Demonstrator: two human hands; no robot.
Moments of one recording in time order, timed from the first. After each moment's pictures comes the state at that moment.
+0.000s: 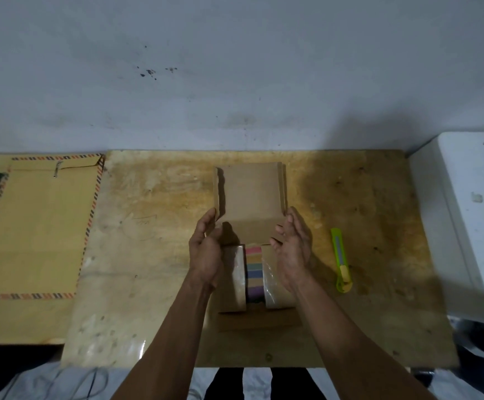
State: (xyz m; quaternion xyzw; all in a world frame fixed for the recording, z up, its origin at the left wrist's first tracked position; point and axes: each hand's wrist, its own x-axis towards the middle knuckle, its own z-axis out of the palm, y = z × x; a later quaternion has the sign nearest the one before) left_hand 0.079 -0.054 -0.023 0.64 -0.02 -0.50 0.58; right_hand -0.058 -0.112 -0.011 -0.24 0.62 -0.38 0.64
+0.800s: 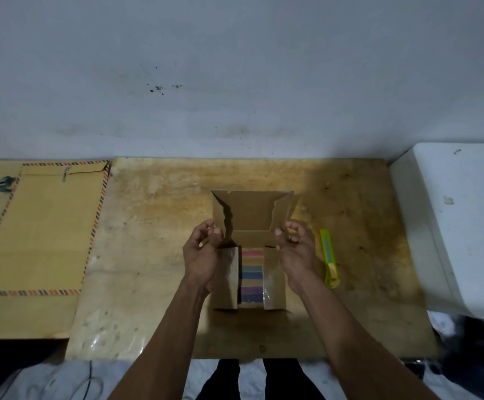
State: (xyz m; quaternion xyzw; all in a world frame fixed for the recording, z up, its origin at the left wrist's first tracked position) left_hand 0.074 -0.033 -0.005 0.65 -0.05 -0.48 0.58; right_hand -0.087 -0.108 -0.015 -0.36 0.68 -0.30 0.56
